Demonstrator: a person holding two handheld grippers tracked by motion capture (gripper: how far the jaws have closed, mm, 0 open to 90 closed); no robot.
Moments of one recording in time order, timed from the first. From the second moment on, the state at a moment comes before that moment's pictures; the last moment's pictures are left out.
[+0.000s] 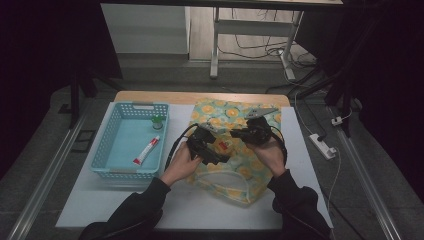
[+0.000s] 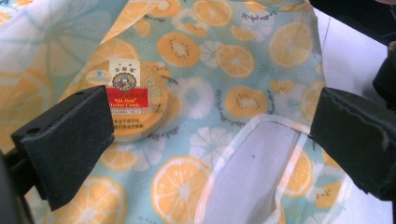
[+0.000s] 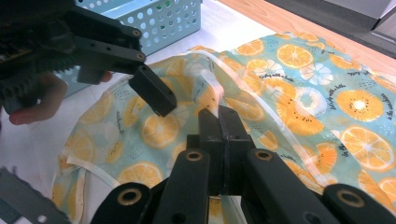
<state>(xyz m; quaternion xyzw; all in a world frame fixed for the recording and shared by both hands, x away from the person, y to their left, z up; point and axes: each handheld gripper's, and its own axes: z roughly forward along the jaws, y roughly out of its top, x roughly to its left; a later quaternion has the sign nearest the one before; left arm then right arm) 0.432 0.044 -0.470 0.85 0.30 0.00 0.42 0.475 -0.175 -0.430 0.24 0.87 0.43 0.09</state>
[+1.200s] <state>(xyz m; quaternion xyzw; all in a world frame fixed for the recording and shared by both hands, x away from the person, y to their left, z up) 0.399 0.115 -0.450 0.85 0.31 0.05 0.43 0.474 -0.177 -0.429 0.24 0.87 0.43 0.09</state>
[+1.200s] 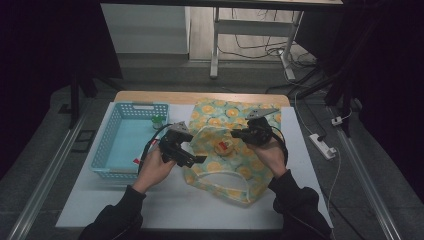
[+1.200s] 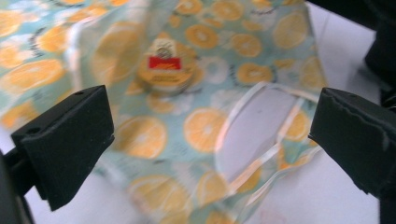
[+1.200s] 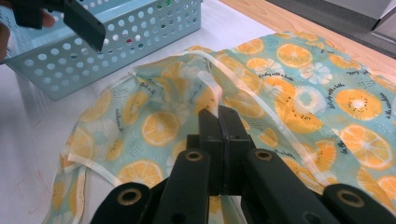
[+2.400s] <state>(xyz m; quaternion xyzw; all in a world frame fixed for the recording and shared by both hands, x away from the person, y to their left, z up) 0.412 0.228 -0.463 0.81 0.46 0.13 0.34 0.473 -0.181 -0.428 0.24 0.87 0.43 0.09</state>
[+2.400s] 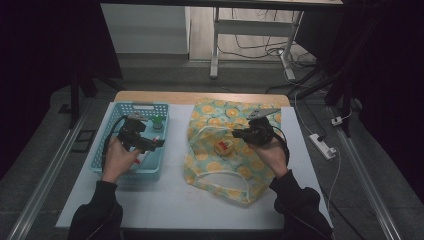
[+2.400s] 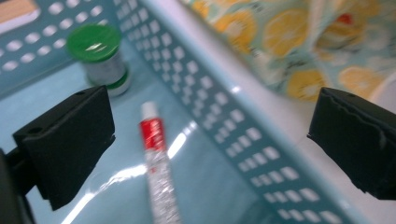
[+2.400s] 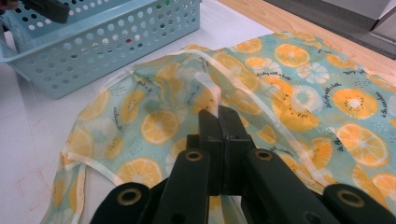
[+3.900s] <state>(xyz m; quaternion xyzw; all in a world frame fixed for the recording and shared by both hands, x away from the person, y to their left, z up) 0.428 0.233 -0.514 0.86 0.48 0.07 0.17 0.473 -0.179 -0.430 0.24 0.87 0.42 0.09</state>
